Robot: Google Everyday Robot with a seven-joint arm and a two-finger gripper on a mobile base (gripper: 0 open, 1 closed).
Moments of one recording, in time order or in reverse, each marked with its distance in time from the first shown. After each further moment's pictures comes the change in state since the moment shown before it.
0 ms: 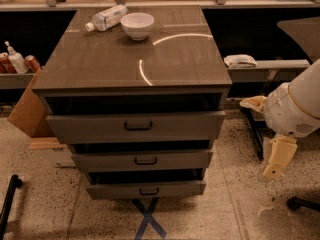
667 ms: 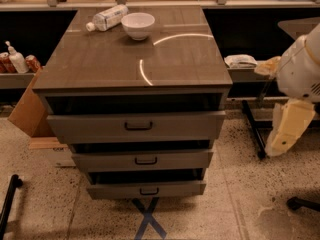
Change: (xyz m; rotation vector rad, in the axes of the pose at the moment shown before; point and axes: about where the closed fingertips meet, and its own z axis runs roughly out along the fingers) arm -0.032 -0.022 -0.083 0.112 0.112 0.068
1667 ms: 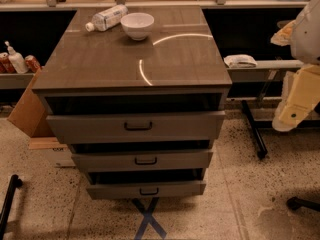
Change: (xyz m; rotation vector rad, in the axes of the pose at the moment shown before) arm -0.012 -0.015 -0.054 0.073 0.071 0.082
